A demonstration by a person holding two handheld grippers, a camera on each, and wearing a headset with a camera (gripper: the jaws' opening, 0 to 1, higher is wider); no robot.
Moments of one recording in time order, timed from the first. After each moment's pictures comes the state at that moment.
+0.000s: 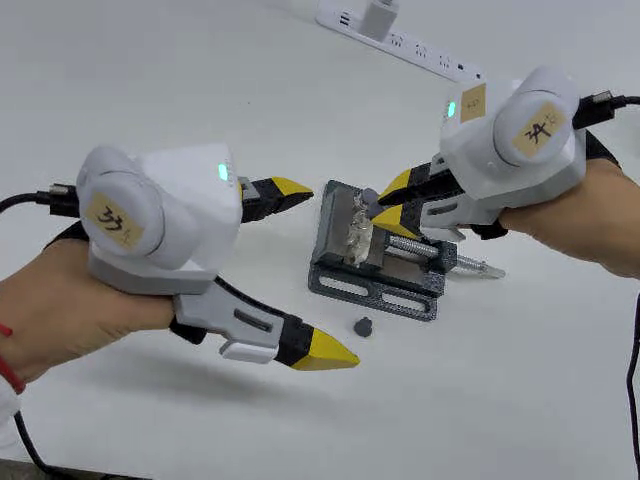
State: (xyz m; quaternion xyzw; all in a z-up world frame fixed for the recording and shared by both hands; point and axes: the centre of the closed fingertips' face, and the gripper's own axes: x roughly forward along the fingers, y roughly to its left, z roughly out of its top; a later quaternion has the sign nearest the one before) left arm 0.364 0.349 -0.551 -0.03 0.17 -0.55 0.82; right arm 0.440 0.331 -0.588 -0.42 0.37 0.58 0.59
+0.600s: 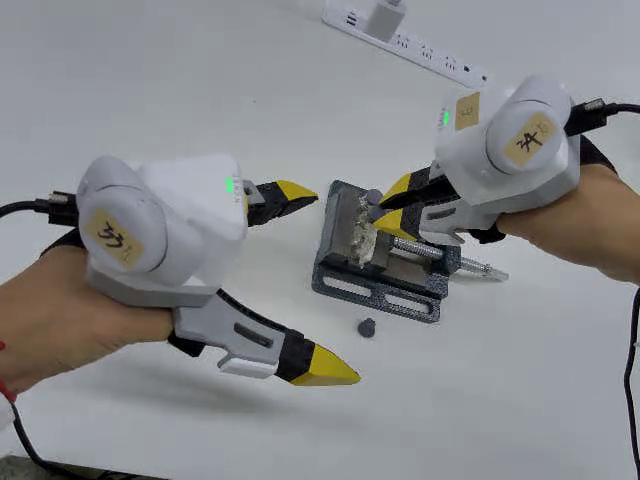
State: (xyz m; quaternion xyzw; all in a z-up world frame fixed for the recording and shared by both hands) left arm 0.357 0.347 -0.546 -0.02 0.16 -0.55 0.82; right arm 0.436 0.331 -0.592 -0.43 0.37 0.58 0.58
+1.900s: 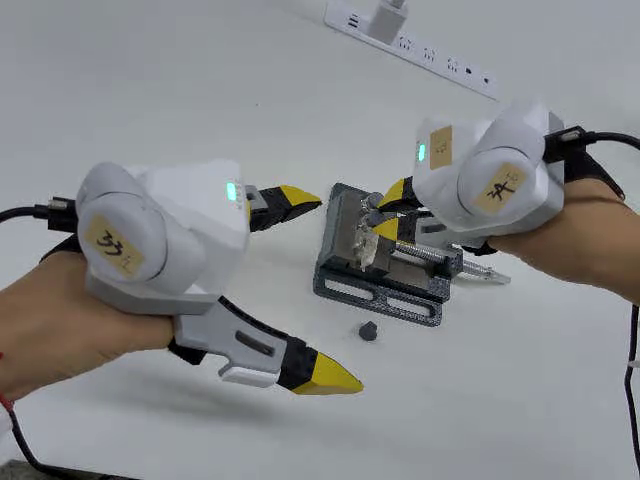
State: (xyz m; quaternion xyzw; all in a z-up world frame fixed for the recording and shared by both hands) left arm 0.356 0.347 -0.545 -0.02 0.16 -0.55 0.82; right arm 0.436 0.332 -0.595 -0.52 0.32 0.57 0.54
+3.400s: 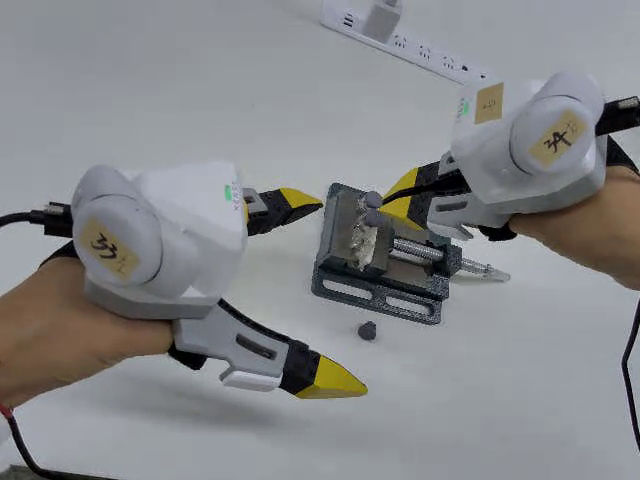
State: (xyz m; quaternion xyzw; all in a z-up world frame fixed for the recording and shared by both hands) left arm 0.353 0.343 -0.542 -0.03 0.16 -0.55 0.82; right arm 0.445 0.330 -0.577 -0.41 0.35 0.57 0.61
